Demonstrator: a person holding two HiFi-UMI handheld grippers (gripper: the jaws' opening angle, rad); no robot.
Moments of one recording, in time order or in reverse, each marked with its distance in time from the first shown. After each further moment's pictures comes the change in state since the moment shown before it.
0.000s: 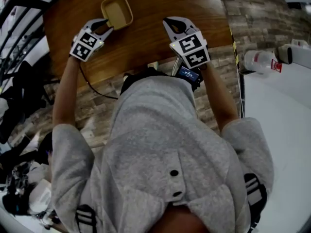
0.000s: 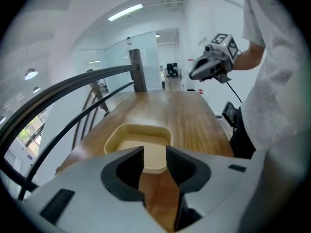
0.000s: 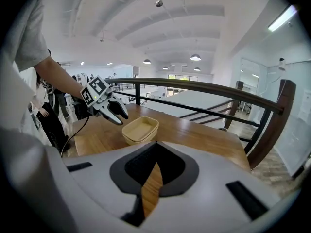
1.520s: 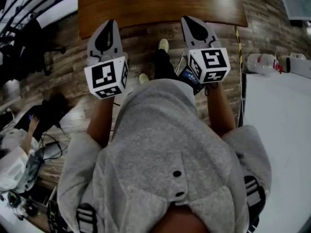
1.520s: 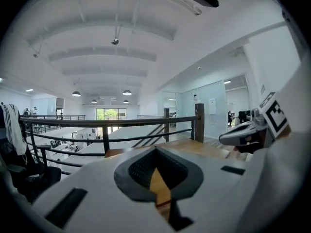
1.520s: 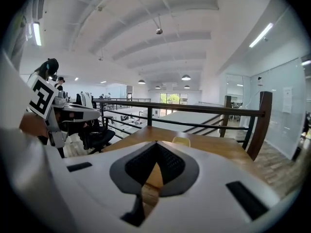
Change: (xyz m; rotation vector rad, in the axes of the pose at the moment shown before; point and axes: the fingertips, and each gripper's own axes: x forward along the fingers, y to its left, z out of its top) left arm -0.337 -0.190 -0.058 -0.581 -0.500 0.757; right arm -0.135 0.270 0.036 0.087 -0.223 -0.119
